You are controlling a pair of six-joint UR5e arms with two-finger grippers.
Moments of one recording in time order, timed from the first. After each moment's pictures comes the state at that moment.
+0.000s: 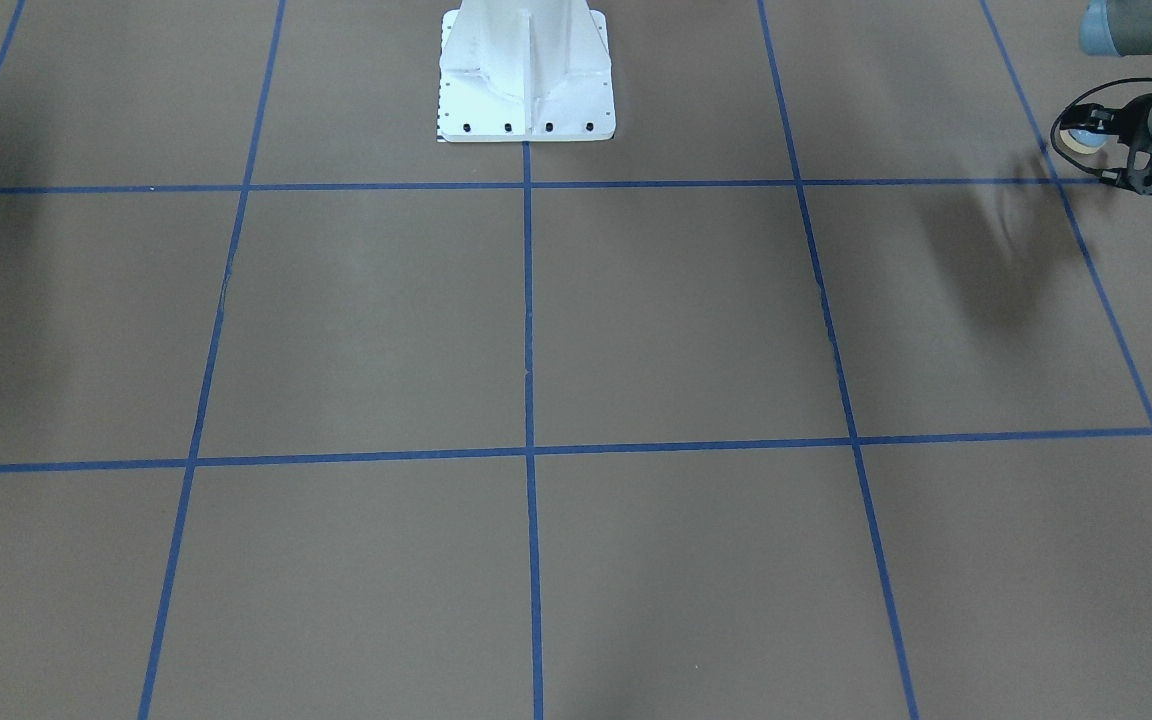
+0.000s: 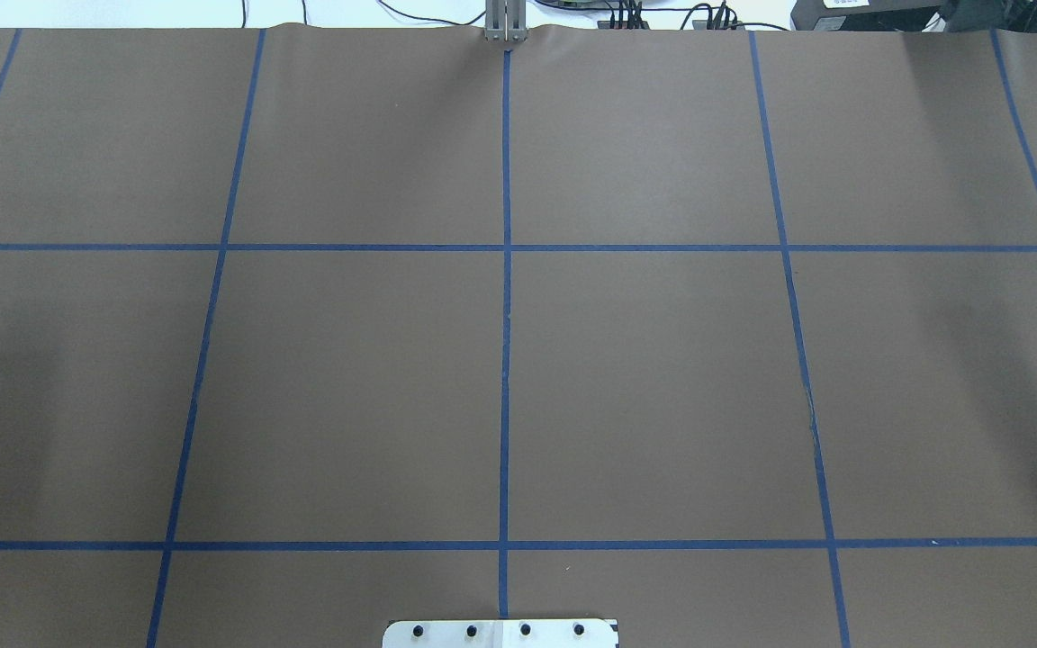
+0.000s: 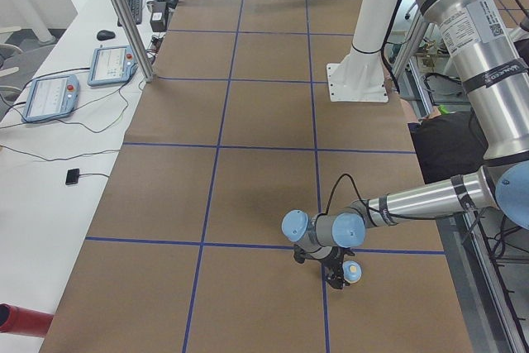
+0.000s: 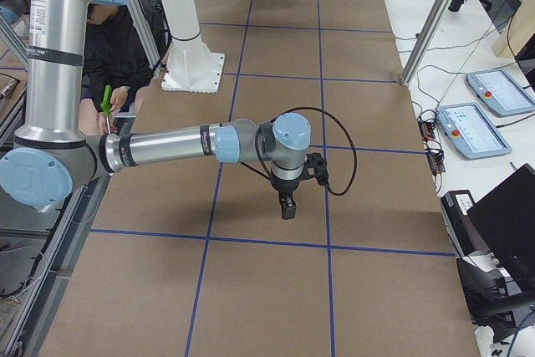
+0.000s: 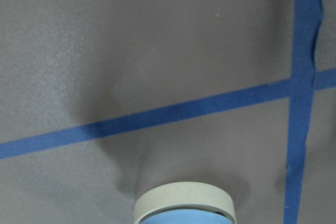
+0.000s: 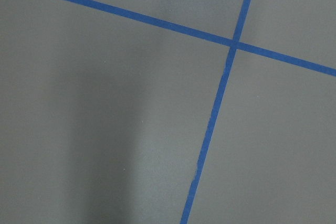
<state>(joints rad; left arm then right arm) -0.94 -1.13 -1.57 -1.71 -2.39 0.06 1.46 -1.71 1.88 -1.67 2.29 -0.13</state>
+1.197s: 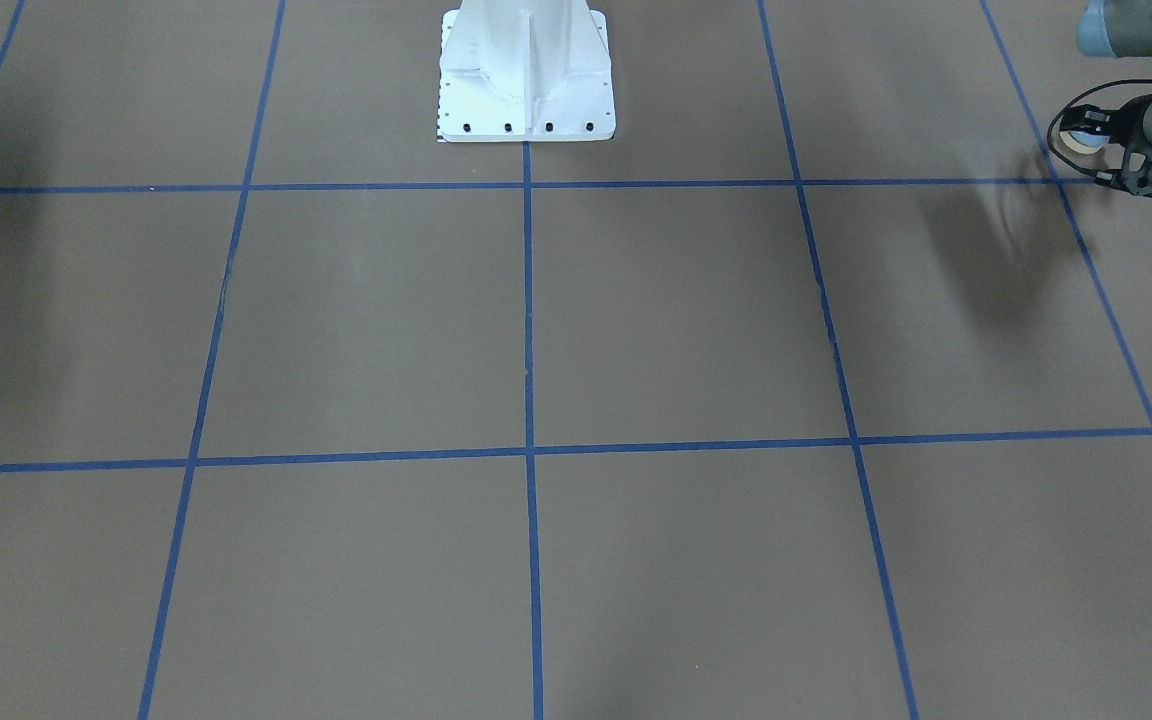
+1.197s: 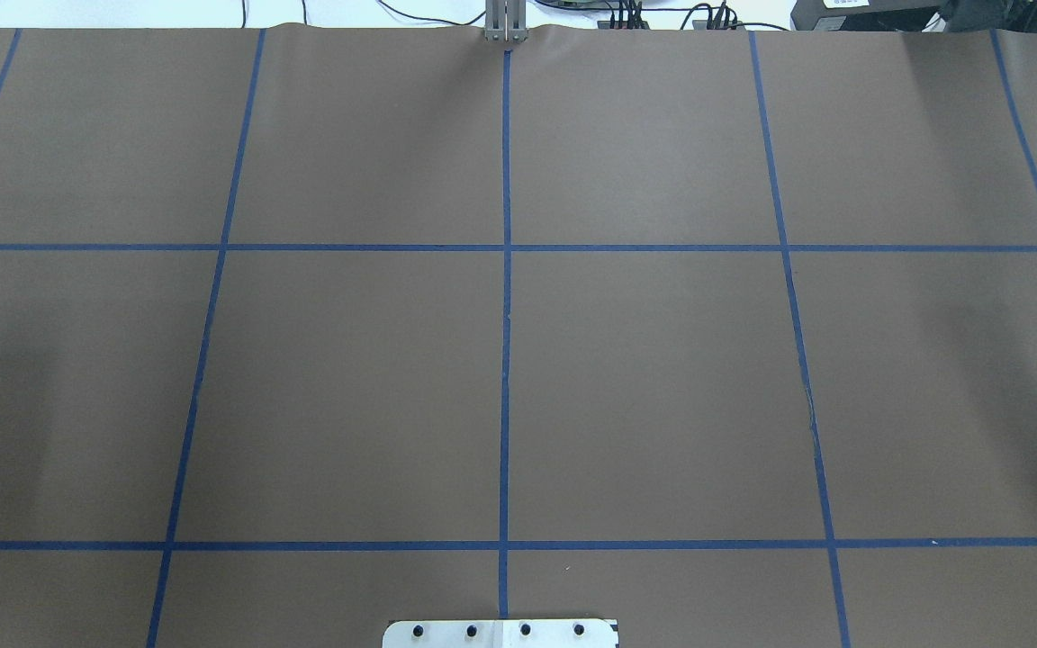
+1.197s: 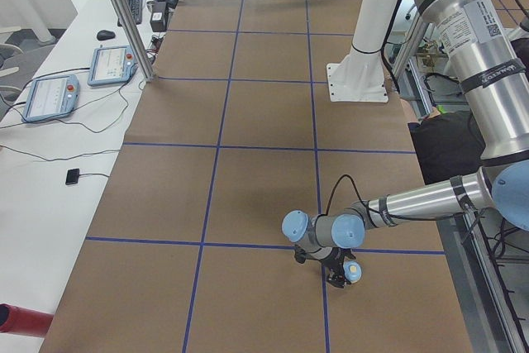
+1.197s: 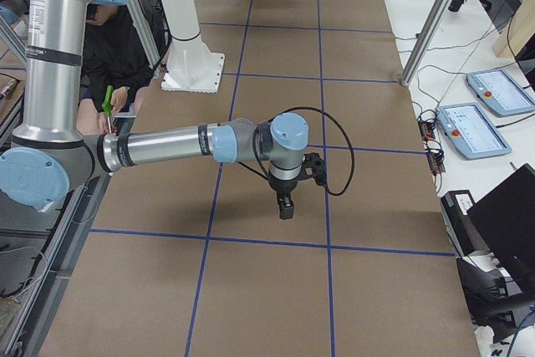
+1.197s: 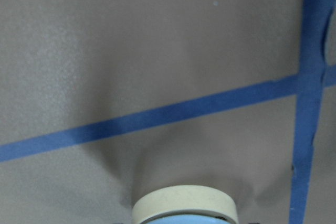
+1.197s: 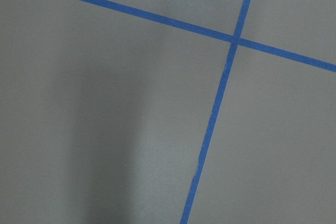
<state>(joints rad) -0.92 -1.13 -1.56 -1.73 -2.39 0.06 1.46 -1.72 1.89 -1.67 2.30 -0.12</state>
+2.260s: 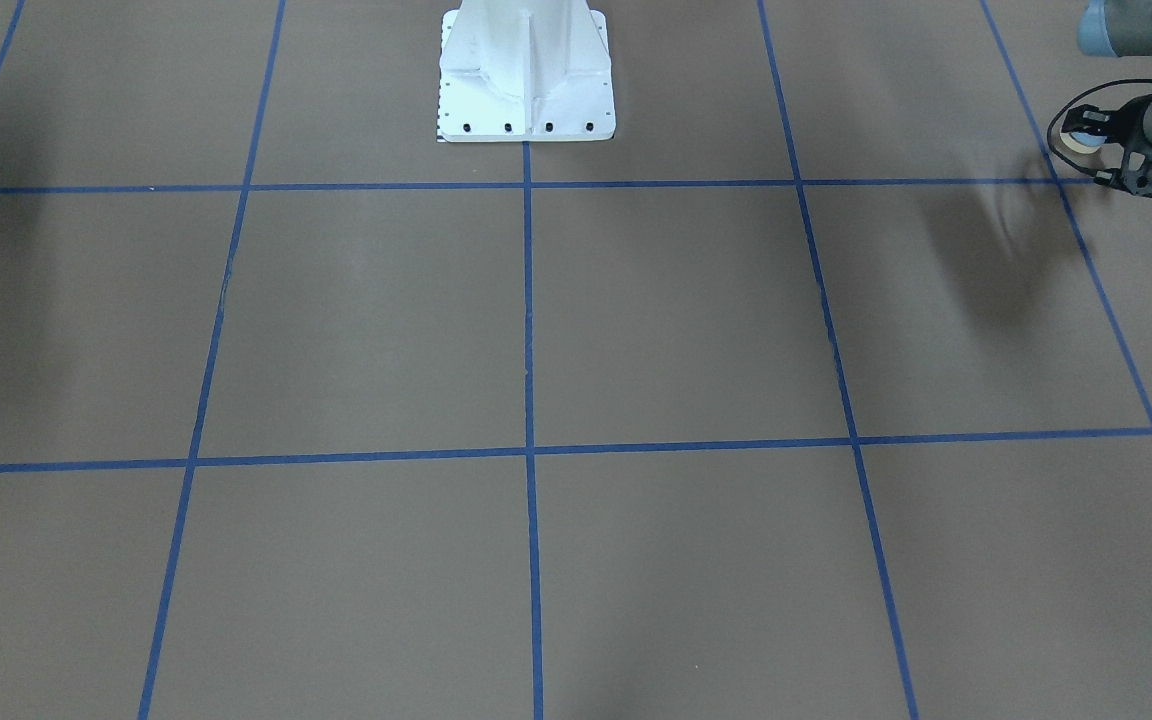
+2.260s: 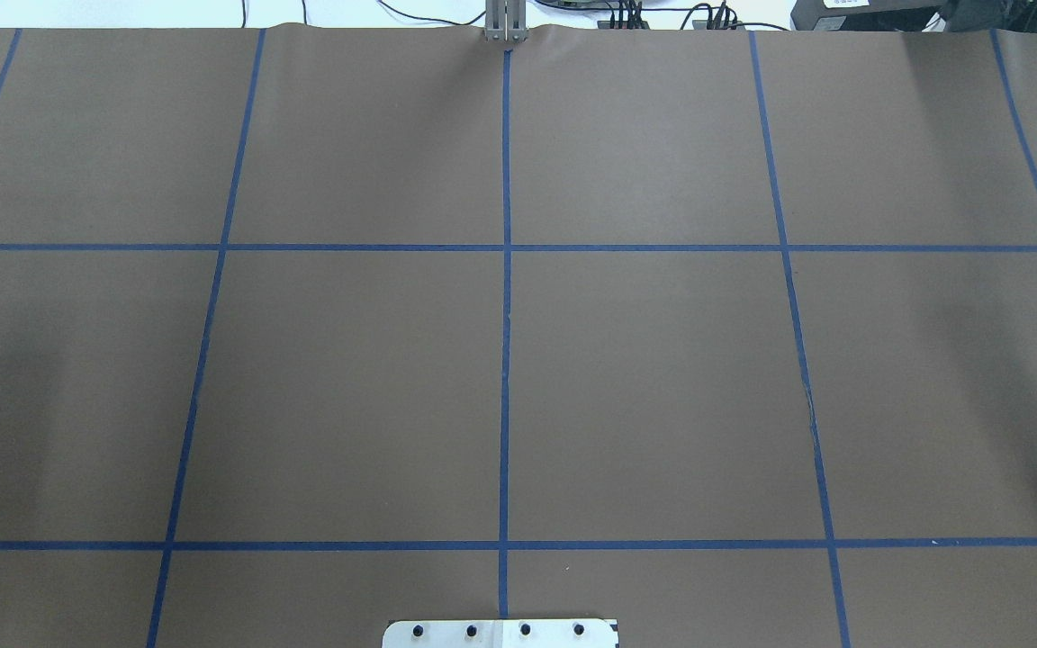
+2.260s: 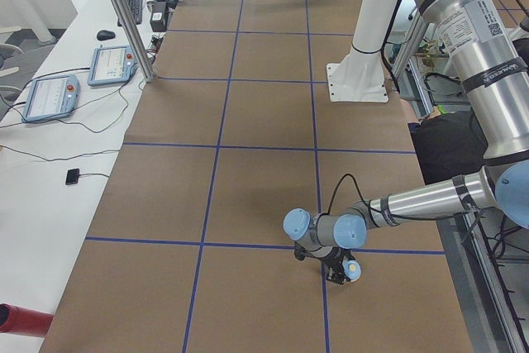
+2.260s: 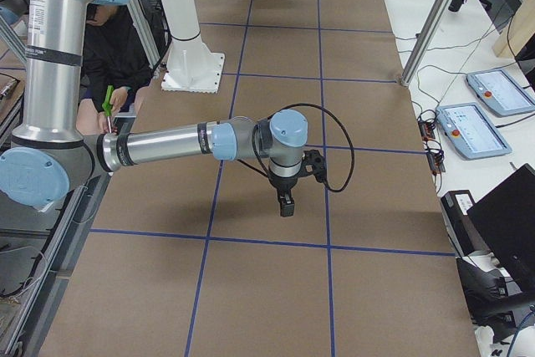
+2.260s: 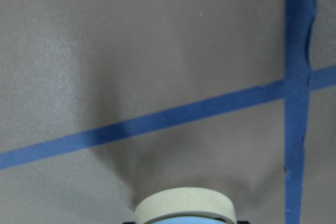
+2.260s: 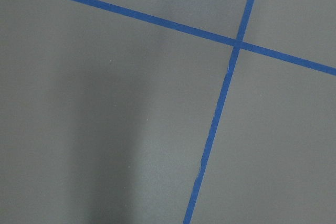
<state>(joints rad) -0.92 -1.10 -1.59 -1.78 -2.39 0.06 1.46 -1.72 1.91 -1.67 2.30 -0.12</state>
